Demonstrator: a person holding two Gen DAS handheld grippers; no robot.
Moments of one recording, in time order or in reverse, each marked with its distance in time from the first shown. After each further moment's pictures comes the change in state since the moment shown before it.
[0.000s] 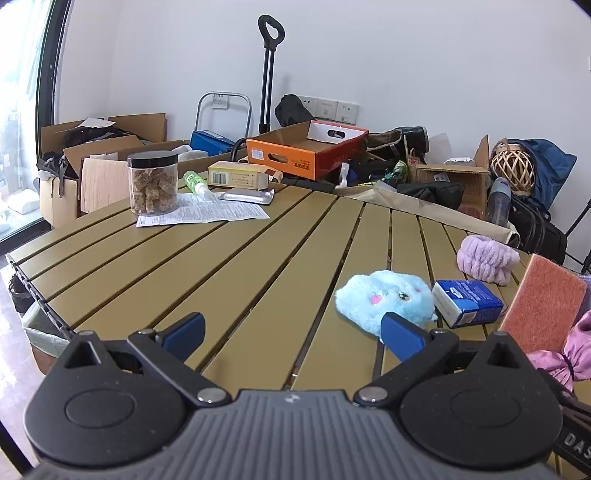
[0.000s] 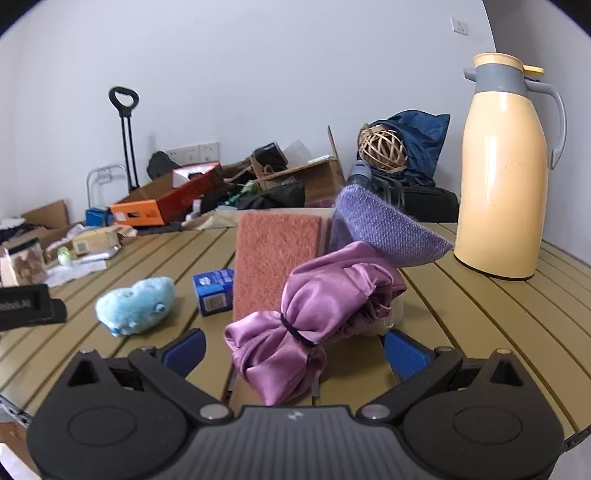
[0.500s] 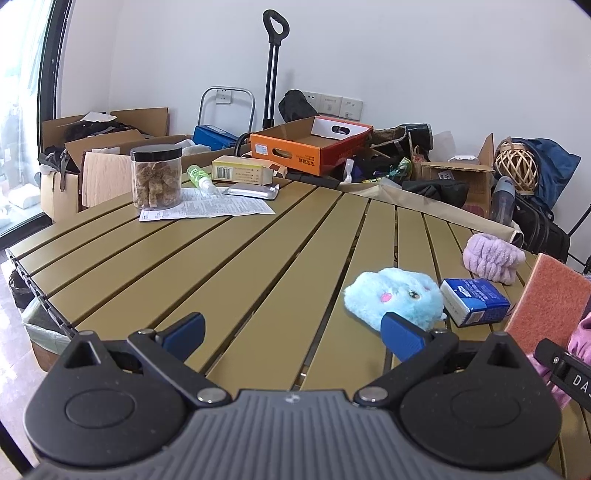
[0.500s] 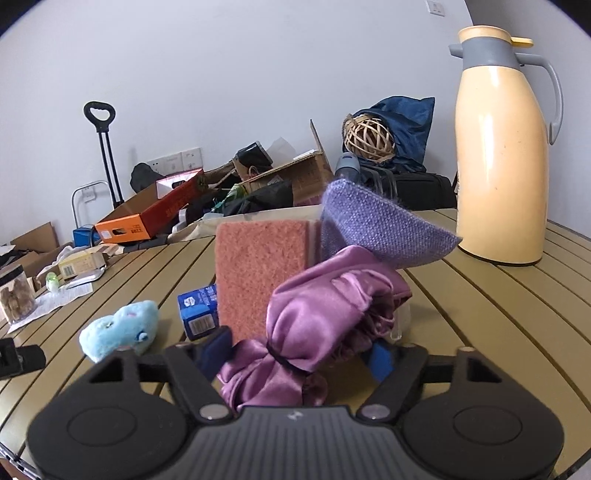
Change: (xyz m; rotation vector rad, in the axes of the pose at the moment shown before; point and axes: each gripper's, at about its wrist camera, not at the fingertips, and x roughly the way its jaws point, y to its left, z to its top) left arm 0.005 0.006 0.001 -0.014 0.015 0.003; right arm 0.028 -0.011 0.010 0.113 0.010 0.036
